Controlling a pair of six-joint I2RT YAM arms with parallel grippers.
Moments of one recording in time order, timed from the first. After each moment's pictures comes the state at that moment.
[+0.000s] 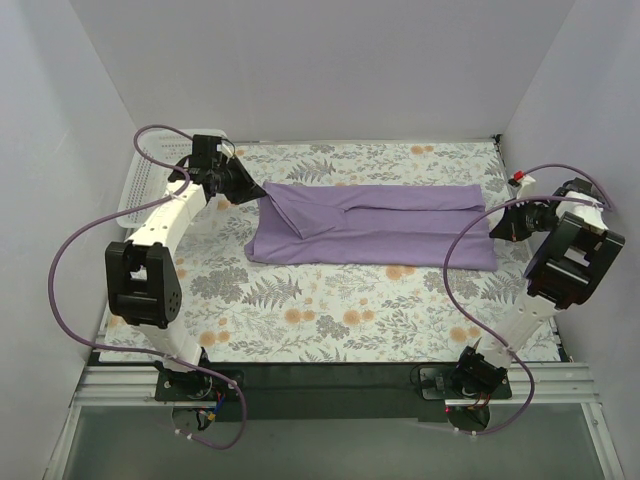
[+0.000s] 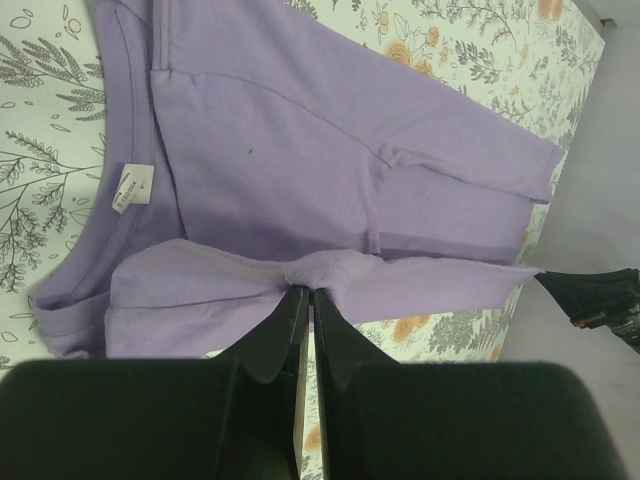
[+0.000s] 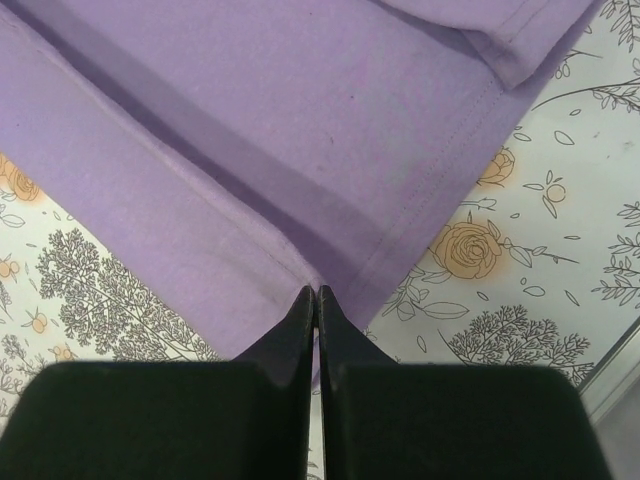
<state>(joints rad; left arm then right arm) -0.13 1.72 1.42 -0.50 0.35 -0.71 -0.56 1.95 1.45 -0.90 -0.82 -0.96</state>
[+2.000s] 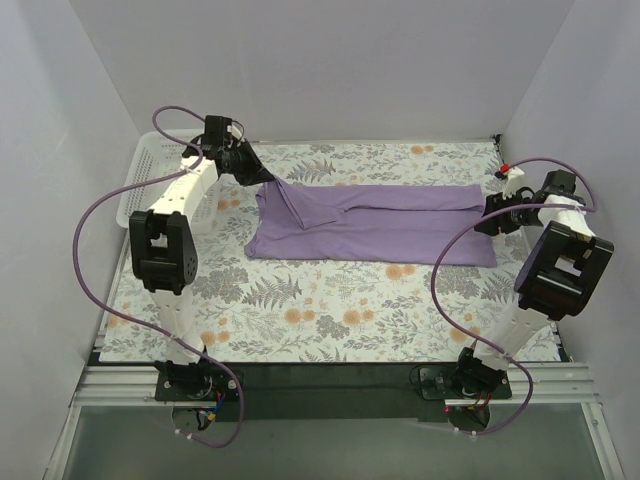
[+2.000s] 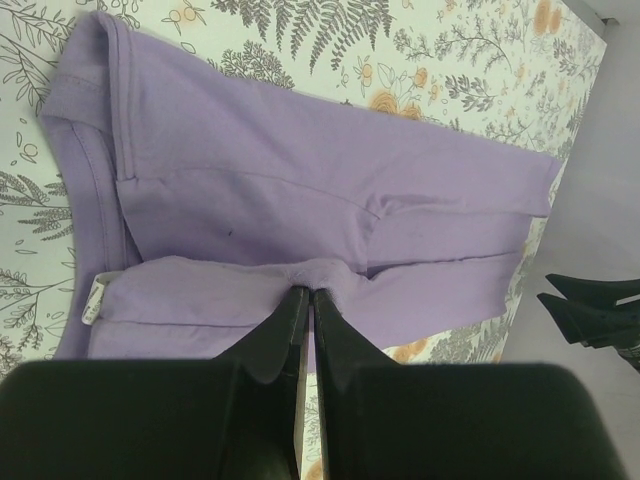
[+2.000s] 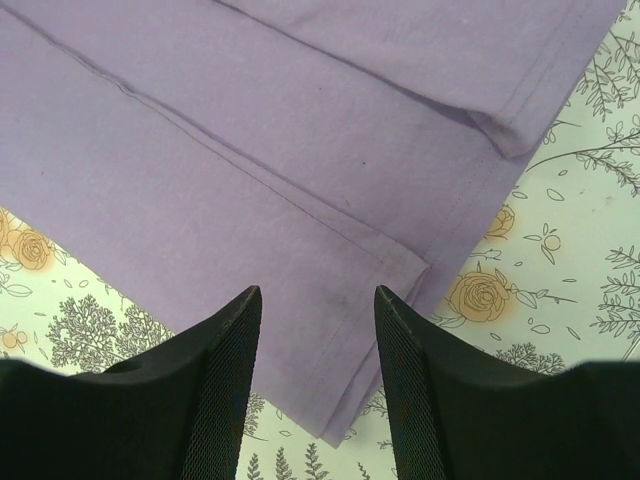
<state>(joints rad) -0.13 2.00 1.74 -0.57 0.41 -0.66 -0.45 1.82 1.30 -0.64 -0.74 -0.73</state>
